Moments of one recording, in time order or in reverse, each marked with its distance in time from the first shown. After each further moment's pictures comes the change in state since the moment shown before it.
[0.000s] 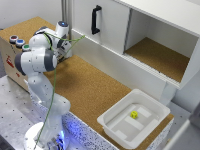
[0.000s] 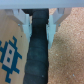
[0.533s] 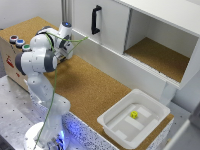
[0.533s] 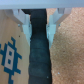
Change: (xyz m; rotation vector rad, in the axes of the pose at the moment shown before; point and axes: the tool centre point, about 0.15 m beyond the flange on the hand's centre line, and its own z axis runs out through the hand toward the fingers) arm 0.000 0.040 -0.014 -0.002 -0.053 0.085
